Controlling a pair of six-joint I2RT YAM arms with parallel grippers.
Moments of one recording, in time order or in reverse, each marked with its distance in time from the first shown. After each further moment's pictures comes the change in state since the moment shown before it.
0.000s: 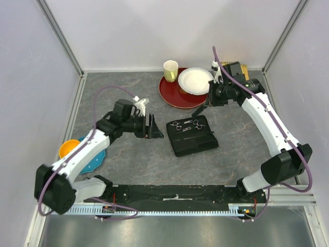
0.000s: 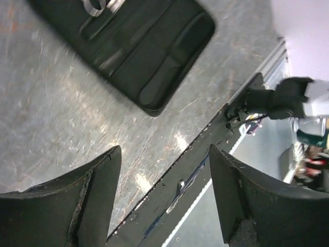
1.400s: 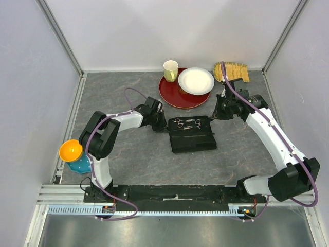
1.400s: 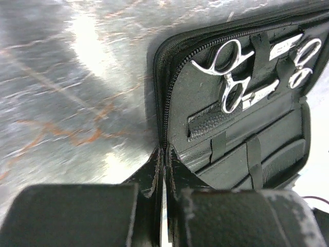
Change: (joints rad) left arm -0.054 0.796 0.188 0.320 -0.254 -0.364; right arm -0.035 -0.174 -0.306 0.043 0.178 0.144
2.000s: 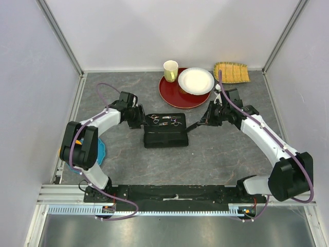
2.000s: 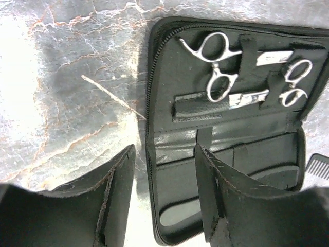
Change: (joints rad) left arm 0.257 -0.223 -0.083 -0.218 -0.131 0.227; right arm 0.003 0.001 -0.253 0.320 -0.268 0.118
